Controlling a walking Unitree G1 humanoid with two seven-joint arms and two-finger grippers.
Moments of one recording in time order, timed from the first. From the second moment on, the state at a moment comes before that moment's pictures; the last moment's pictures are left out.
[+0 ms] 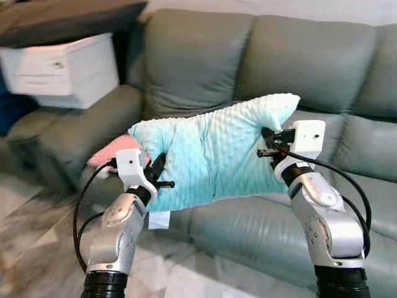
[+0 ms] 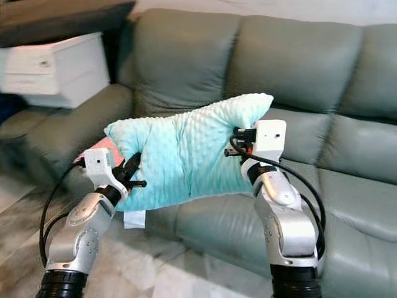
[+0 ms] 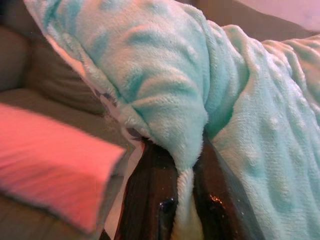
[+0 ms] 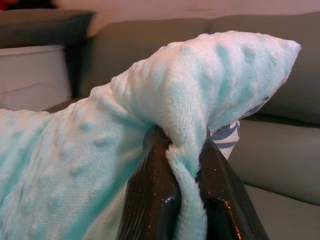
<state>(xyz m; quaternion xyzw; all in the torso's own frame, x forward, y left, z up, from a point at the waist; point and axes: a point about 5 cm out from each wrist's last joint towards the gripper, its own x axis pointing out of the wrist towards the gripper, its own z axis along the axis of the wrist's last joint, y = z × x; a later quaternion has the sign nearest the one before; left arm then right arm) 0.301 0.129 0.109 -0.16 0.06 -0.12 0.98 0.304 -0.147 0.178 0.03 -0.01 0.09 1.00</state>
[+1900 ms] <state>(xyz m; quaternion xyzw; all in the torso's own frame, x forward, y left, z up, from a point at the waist) 0.315 0.149 0.085 -0.09 0.10 -0.10 0.99 0.286 -0.146 0.154 0.05 0.02 0.08 1.00</state>
